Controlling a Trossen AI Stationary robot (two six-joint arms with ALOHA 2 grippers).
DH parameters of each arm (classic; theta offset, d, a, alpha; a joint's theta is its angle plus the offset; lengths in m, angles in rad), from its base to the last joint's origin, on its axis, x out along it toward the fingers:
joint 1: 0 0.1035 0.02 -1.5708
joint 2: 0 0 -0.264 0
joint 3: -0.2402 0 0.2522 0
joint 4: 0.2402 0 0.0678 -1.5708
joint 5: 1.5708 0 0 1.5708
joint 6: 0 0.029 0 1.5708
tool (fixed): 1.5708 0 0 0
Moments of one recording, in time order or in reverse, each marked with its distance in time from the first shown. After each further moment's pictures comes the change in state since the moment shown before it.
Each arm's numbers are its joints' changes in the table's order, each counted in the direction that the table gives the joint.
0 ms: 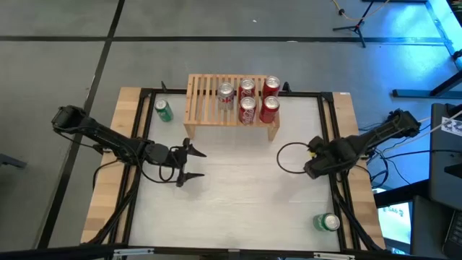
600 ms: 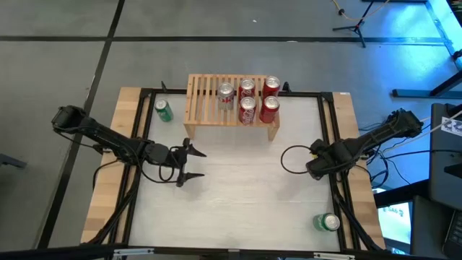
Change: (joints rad) left arm 0.000 0.000 0.000 -0.005 0.001 0.006; right arm -0.016 -0.046 0.186 -0.058 -0.097 -0.030
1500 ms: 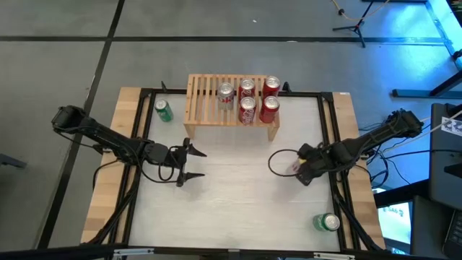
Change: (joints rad) left arm 0.000 0.000 0.000 -0.022 0.000 -0.006; right arm 0.000 0.001 0.009 -0.401 0.114 -0.191
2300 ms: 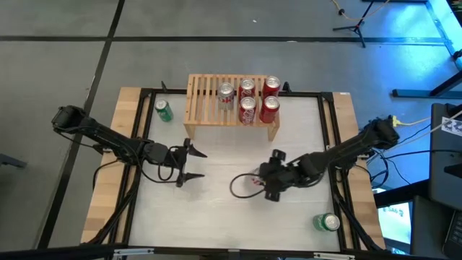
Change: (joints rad) left arm 0.000 0.000 0.000 -0.015 0.031 0.000; right arm -0.029 0.471 -0.383 -0.347 0.133 -0.590
